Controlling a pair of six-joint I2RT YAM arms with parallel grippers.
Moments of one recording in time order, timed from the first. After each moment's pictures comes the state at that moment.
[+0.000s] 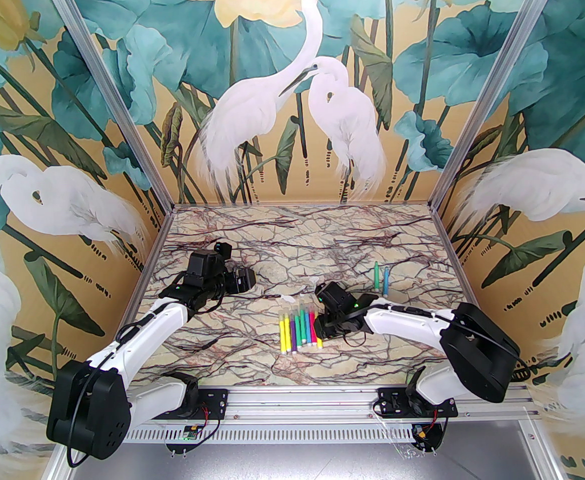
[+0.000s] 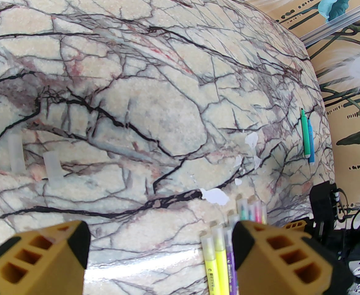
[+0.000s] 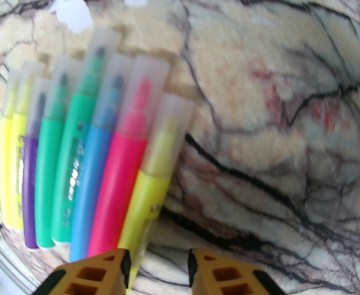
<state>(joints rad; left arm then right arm) -0.24 1.18 0.72 -0.31 0.26 -0.40 0.83 1.50 0.74 -0.42 -0.11 0.51</state>
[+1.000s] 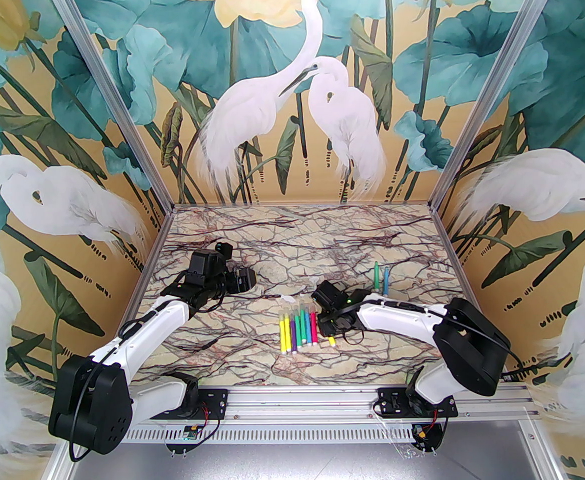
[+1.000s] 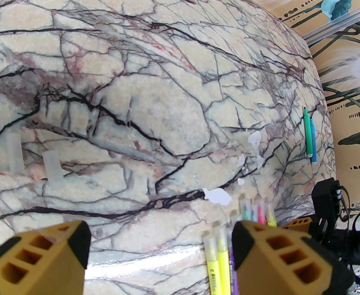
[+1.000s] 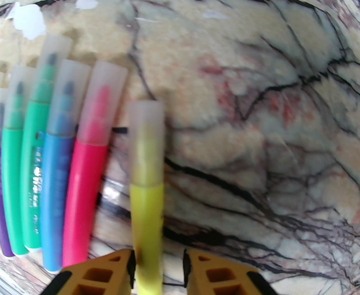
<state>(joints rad) -0.24 1.21 0.72 -0.31 0.26 -0.40 0.86 1.55 0.82 -0.59 0.04 0.53</state>
